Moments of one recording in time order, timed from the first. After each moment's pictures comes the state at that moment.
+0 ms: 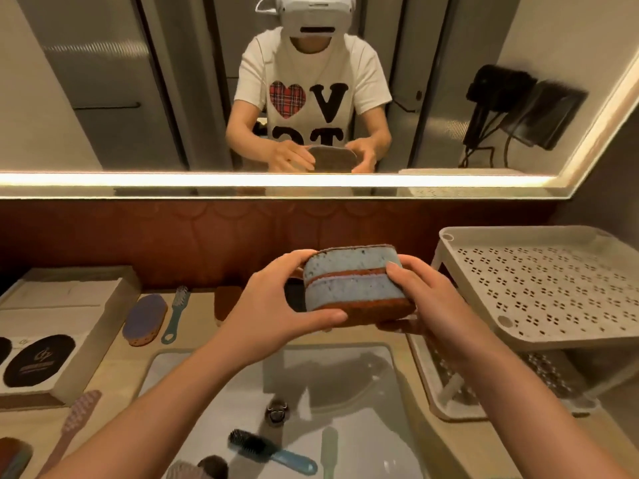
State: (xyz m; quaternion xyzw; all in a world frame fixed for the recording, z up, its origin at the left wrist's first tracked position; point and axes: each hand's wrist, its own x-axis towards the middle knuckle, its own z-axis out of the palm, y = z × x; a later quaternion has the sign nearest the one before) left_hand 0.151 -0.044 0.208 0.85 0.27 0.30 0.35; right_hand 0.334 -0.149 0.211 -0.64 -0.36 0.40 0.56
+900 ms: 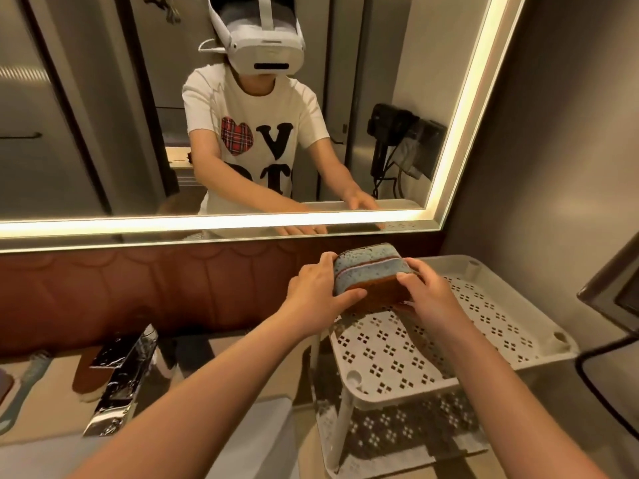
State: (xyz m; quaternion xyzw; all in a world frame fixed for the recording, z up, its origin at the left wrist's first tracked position) left_hand 0.415 -0.064 0.199 0.90 0.29 0.17 0.29; right_hand 0.542 -0.185 0.201 -0.72 -0.31 0.23 0.58
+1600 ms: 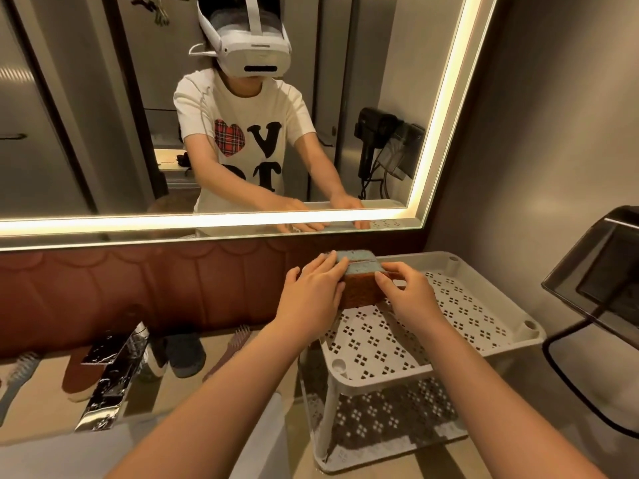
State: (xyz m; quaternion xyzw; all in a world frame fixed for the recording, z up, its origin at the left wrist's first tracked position) left_hand 0.417 -0.085 0.195 0.94 0.26 0.18 0.12; right_hand 0.548 -0.185 0.190 -0.79 -0.36 0.09 0.48
